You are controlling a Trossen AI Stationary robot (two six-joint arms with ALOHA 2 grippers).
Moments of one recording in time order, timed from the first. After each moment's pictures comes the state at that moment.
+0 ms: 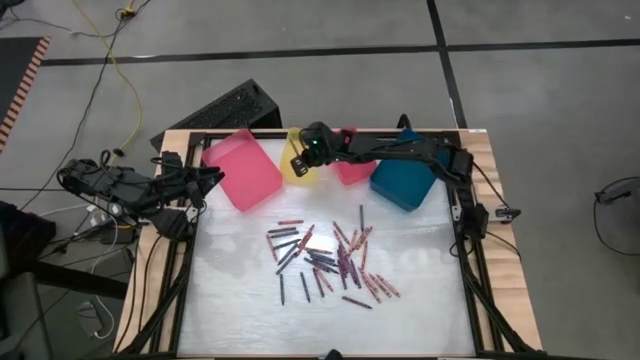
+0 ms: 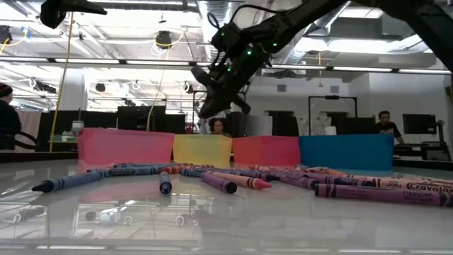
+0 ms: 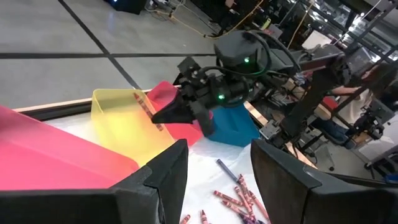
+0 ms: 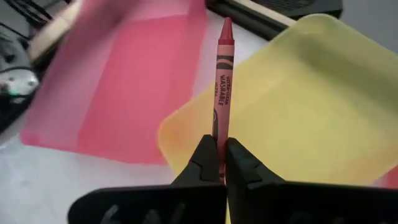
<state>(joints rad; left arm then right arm) -0.40 0.47 0.84 -0.62 -0.92 -0.78 -0.37 2.02 1.65 -0.29 0.04 0.49</state>
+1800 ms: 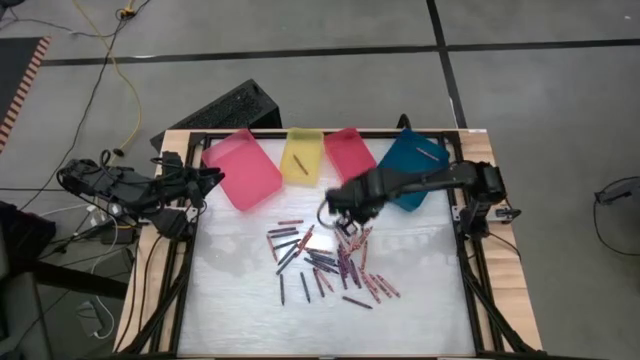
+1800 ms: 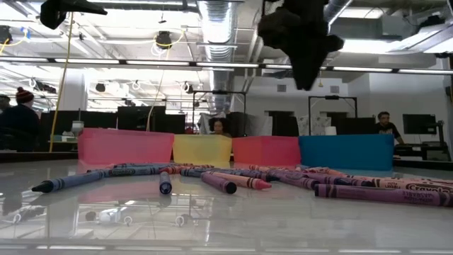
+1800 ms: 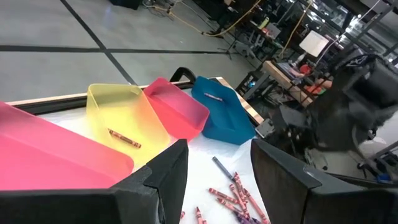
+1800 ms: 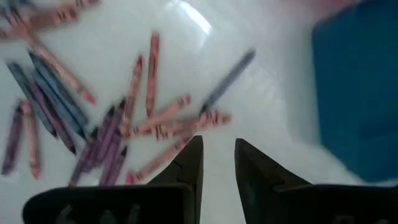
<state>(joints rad) -0.40 0.46 0.84 -0.62 -0.90 -0.81 0.08 1.75 1.63 -1.39 0.17 0.93</state>
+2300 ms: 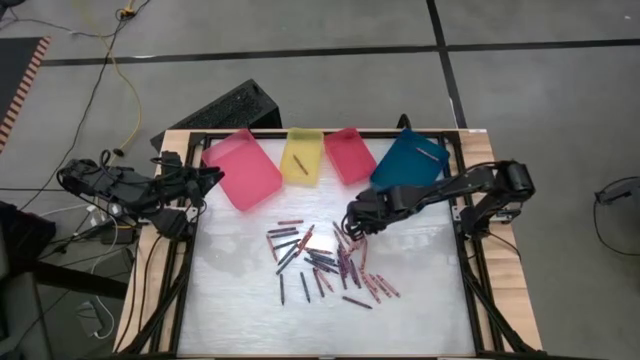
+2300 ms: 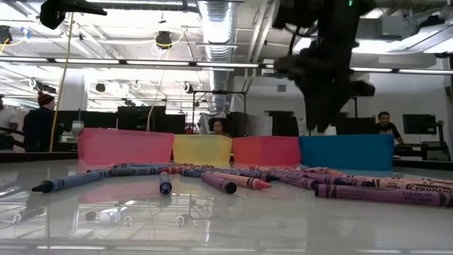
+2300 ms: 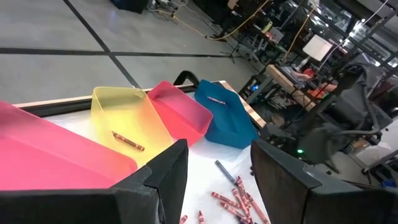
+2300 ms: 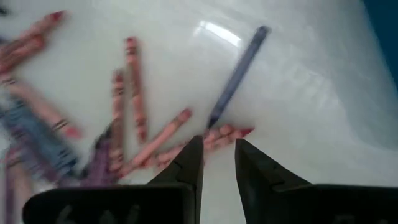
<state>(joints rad) -0.40 0.46 0.84 -0.62 -0.93 -0.81 0.07 1.55 1.10 -0.83 0.16 1.13</state>
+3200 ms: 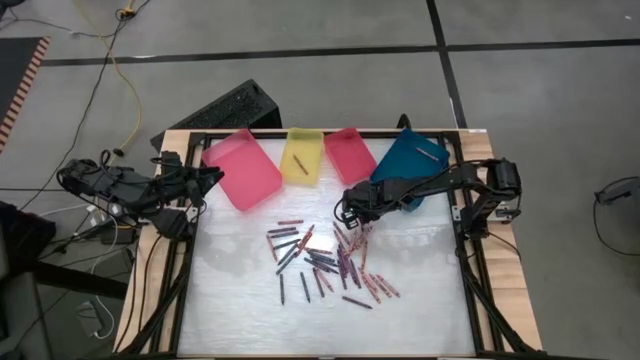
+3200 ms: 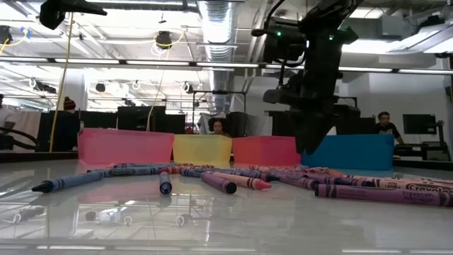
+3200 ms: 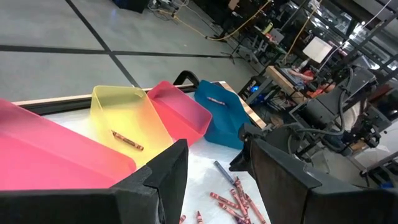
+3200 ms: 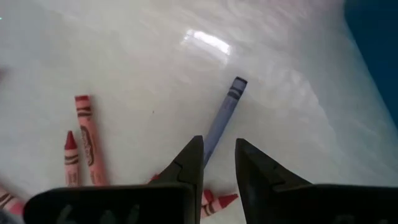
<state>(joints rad) -0.40 0.46 0.84 -0.62 -0.93 -0.82 -0.06 1.64 1.06 -0.71 0.16 1.07</state>
